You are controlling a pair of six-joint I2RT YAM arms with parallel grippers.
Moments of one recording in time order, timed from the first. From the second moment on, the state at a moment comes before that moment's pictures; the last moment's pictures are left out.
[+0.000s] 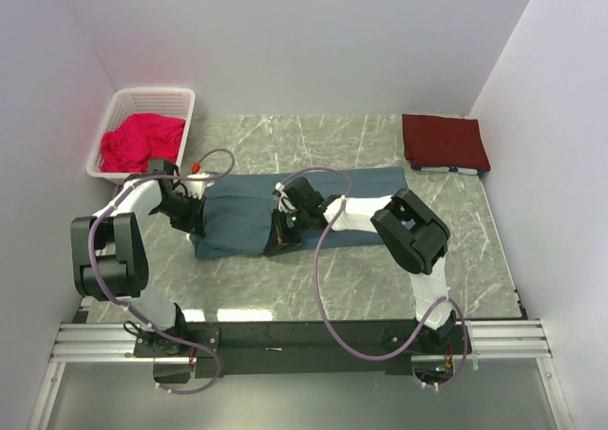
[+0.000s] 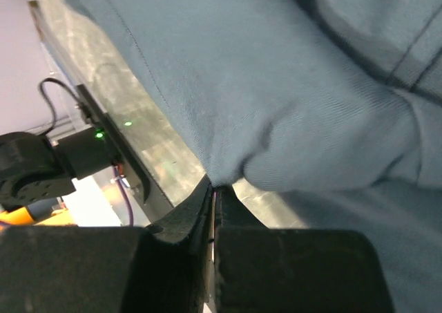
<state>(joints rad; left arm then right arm) 0.10 1.61 1.01 -0.79 0.45 0.44 0.79 2.03 1.20 -0.07 -0.61 0.74</state>
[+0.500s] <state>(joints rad) 0.10 1.77 1.38 -0.92 0.51 0.39 0.65 1.99 1.33 -0.09 -0.63 0.70</state>
